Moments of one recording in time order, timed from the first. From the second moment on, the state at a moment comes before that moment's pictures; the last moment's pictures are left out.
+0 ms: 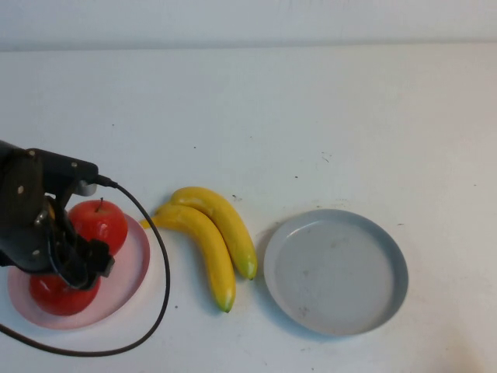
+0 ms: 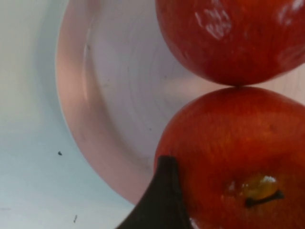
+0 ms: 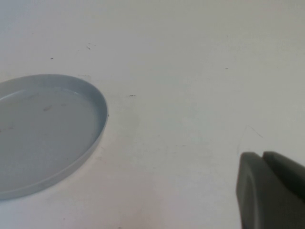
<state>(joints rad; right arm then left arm) 0.13 -0.01 0.03 0.07 0.37 0.00 -0.31 1.47 -0.93 0.21 0.88 -0.10</state>
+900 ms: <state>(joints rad) 0.13 -0.01 0.03 0.07 0.37 0.00 -0.31 1.26 -0.93 0.19 0.90 -0.14</state>
